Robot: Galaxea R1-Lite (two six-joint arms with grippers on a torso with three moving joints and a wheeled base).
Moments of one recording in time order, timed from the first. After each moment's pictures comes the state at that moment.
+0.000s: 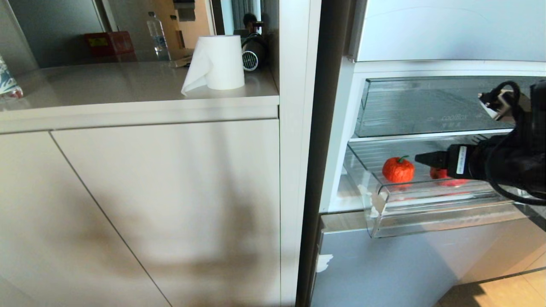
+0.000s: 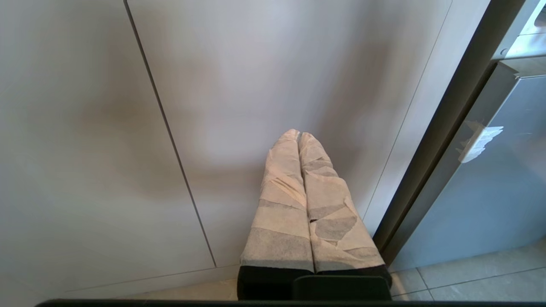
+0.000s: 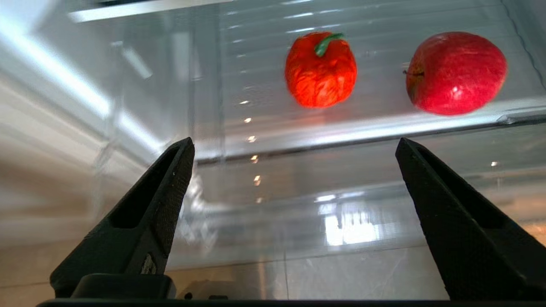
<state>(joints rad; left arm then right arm) -0.01 0.00 0.00 0.00 0.00 0.00 0.21 1.47 -1.05 0.00 -0.17 0.18</state>
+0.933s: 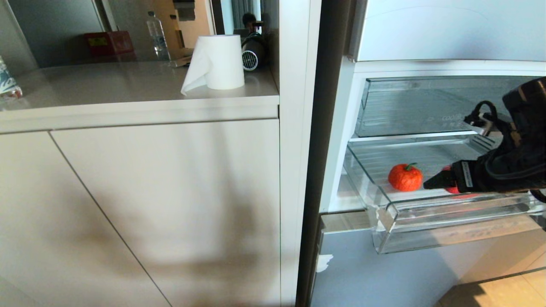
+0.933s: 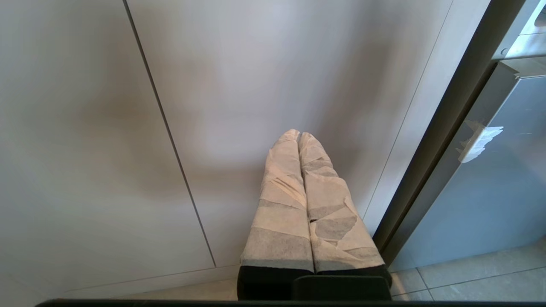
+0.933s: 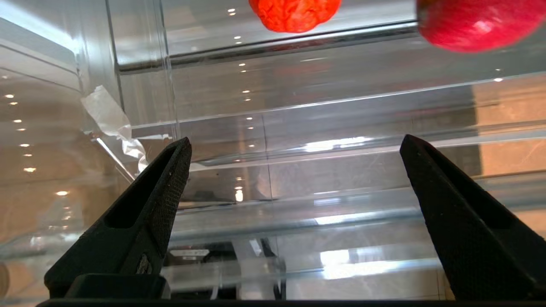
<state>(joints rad) -0.01 0.00 0.00 0.00 0.00 0.00 0.10 1.57 -1.28 0.48 -0.06 0.14</state>
